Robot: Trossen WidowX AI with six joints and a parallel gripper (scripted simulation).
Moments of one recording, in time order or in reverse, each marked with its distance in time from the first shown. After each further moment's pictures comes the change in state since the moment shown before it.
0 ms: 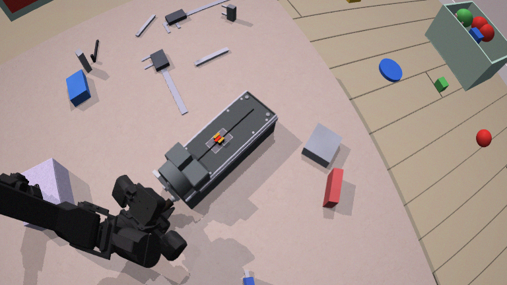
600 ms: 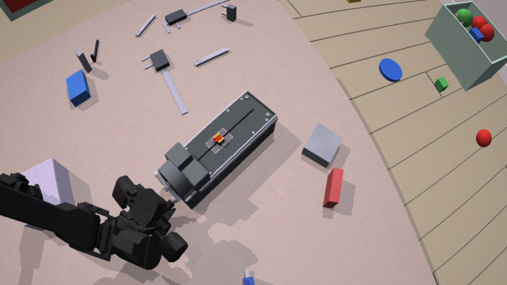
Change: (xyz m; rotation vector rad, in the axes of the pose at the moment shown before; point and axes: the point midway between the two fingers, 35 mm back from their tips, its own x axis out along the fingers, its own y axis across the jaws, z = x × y) arm -0.004 -0.004 0.003 0.000 0.000 -0.004
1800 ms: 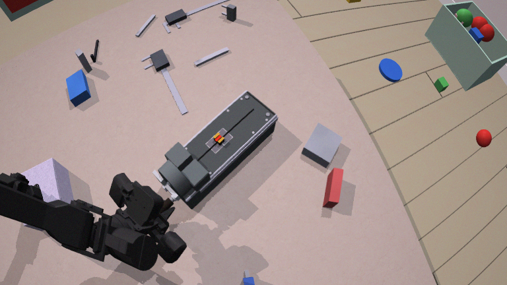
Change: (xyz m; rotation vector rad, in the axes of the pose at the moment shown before) arm -0.017 -0.004 0.017 -0.010 -0.009 -0.014
